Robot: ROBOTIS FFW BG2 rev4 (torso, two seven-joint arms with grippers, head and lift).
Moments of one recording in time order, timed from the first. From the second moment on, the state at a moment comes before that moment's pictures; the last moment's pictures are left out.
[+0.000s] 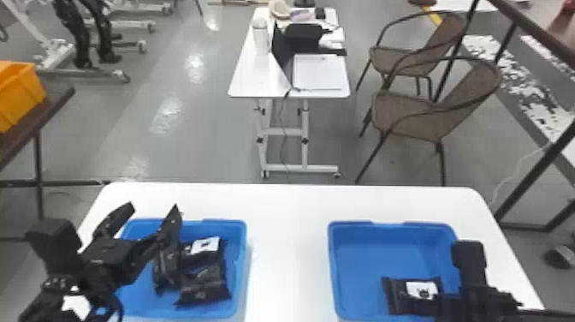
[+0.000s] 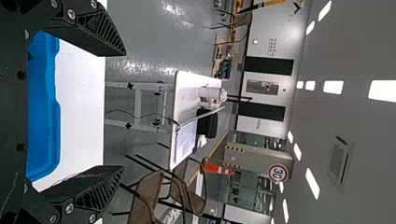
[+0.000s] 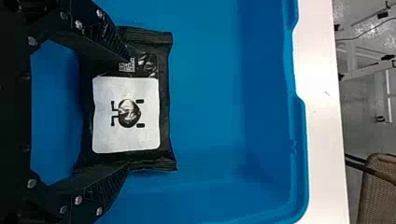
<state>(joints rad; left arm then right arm) 0.36 0.00 0.29 -1.90 0.15 0.18 -0.41 0.11 -0.19 -0.04 -1.59 -0.20 0.96 0.10</state>
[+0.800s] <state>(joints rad) 0.36 0.00 0.29 -1.90 0.16 0.19 -0.41 0.19 -0.15 -0.07 -1.66 -0.22 0.80 0.10</state>
